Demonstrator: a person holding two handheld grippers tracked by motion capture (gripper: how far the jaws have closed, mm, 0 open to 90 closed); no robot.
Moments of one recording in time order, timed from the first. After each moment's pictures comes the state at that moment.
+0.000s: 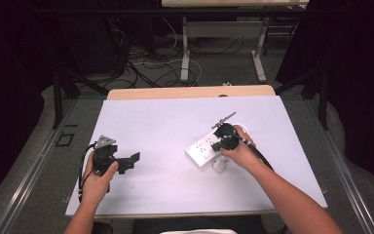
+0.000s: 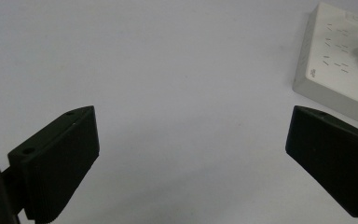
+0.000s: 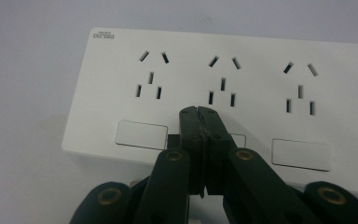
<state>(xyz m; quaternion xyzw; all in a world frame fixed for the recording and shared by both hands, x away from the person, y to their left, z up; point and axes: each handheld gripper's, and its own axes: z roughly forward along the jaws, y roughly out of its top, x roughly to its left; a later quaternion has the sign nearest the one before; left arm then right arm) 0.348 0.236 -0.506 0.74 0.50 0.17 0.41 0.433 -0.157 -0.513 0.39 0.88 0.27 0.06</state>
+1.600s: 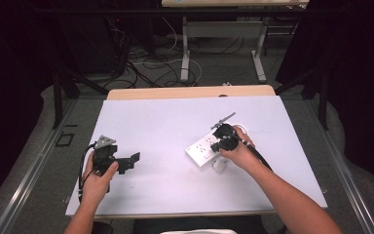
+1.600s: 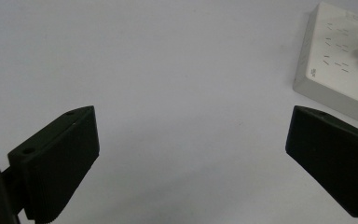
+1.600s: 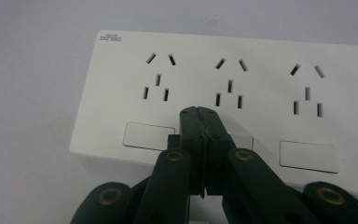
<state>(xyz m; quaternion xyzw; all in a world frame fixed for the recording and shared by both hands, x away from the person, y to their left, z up) 0.348 0.235 -0.507 0.74 0.51 0.17 0.42 0.430 -0.155 -0.512 0.38 0.88 0.27 0.06</state>
